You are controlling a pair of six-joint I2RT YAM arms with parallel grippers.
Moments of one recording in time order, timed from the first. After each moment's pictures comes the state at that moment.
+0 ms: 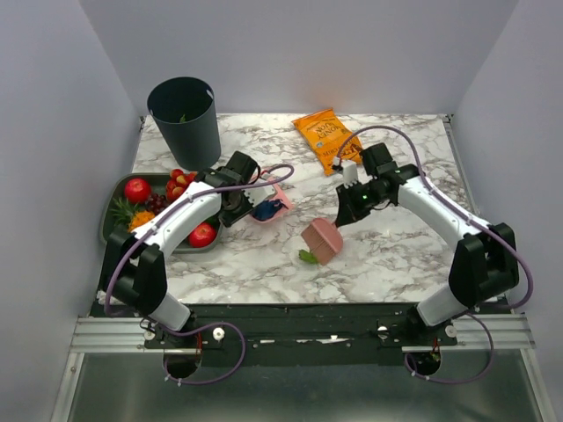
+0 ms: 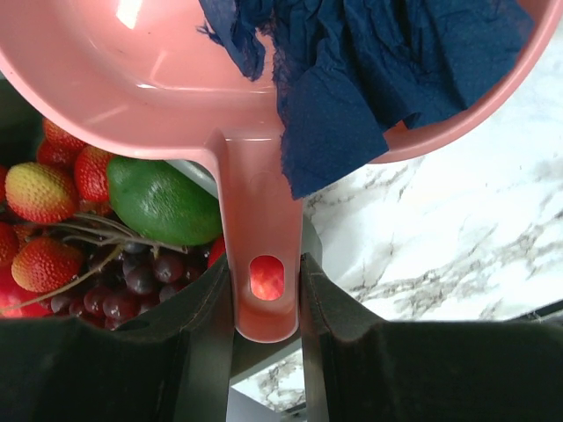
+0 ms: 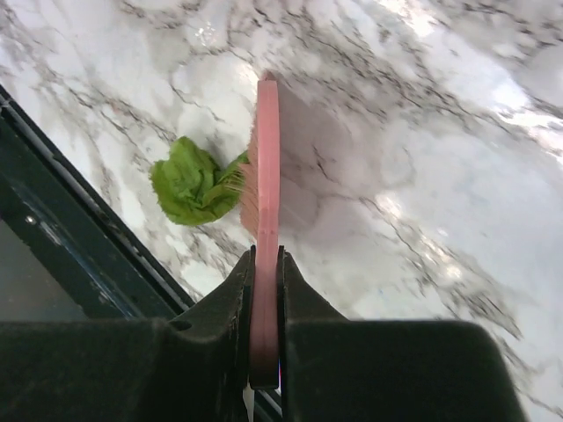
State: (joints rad) left arm -0.49 1.54 1.22 -0.92 -0.10 0.49; right arm 0.41 1.57 1.19 -0.75 -0.51 -0.13
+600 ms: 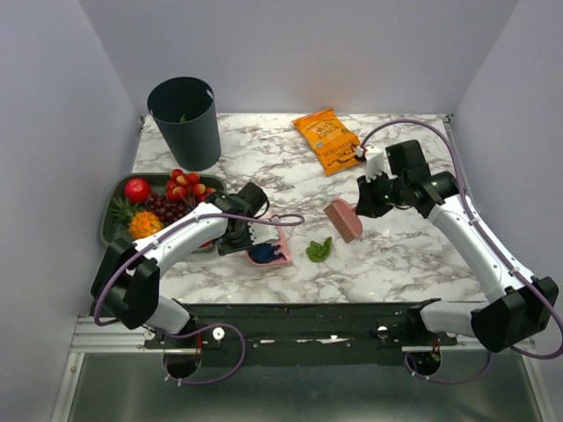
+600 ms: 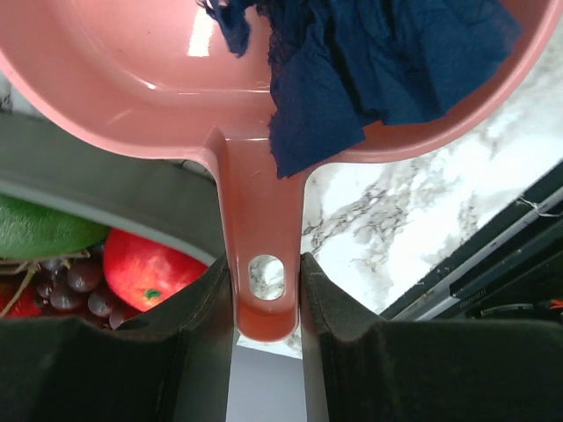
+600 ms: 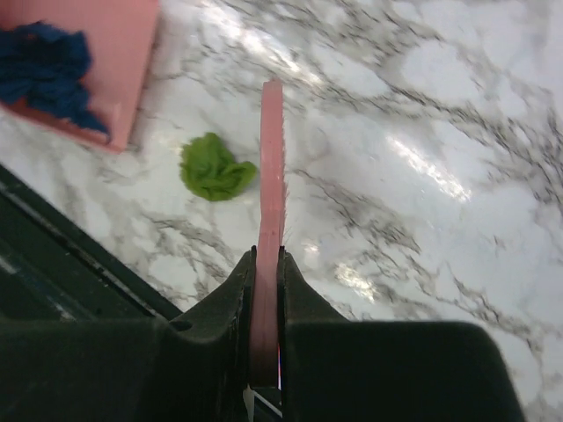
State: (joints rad) left arm -0.60 1.44 1.04 -1.03 -0.10 0.68; right arm 0.36 1.27 1.24 -0.86 -0.39 -0.17
